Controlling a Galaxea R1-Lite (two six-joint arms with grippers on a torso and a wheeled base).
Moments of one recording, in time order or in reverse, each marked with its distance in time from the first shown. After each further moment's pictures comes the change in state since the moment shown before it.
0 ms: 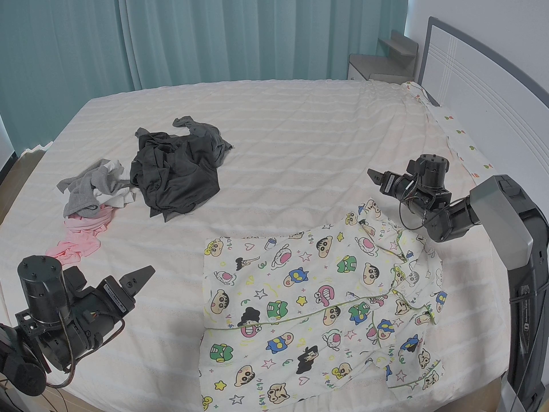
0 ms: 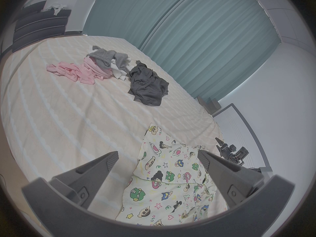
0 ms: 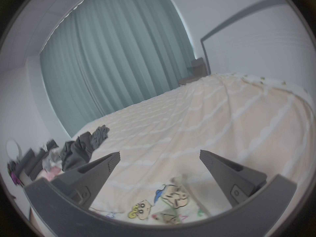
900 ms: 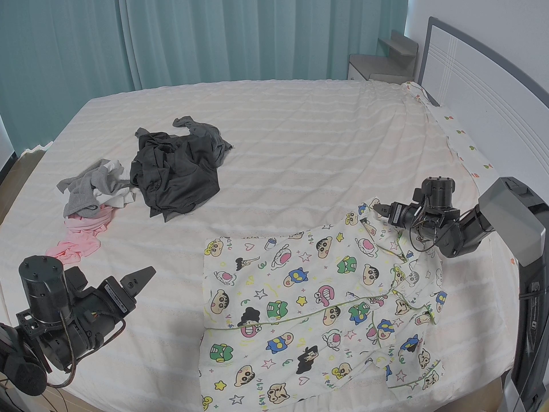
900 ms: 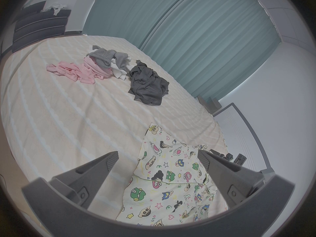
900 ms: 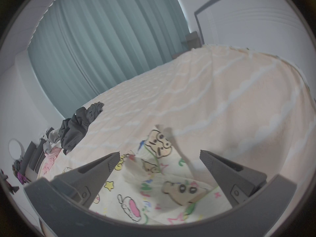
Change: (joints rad) left arm 0.000 0.007 -0.001 0.000 0.000 0.001; right arm -0.028 -0.074 0.255 0.073 0.071 -0.003
